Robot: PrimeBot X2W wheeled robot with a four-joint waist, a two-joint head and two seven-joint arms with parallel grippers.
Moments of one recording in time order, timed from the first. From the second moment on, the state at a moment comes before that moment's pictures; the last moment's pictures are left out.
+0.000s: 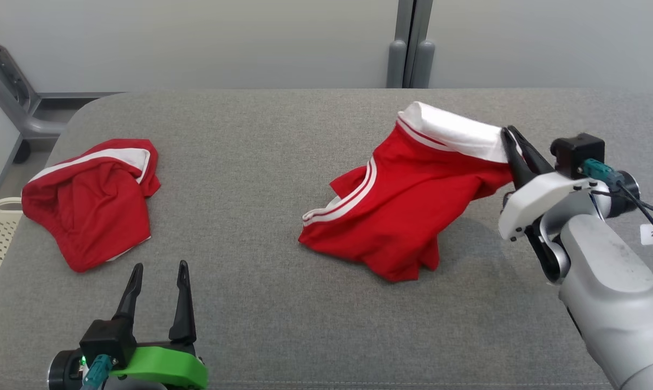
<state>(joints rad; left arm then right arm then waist) -0.01 0.05 -0.03 0.22 -0.17 -0.06 -0.26 -0.67 -0.24 0.32 0.78 0.36 0.13 -0.26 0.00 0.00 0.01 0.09</state>
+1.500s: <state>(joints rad) -0.03 0.05 -0.07 0.23 -0.20 -0.04 -0.26 -0.33 -0.18 -0.01 0.59 0.22 0.13 -0.26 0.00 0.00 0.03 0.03</state>
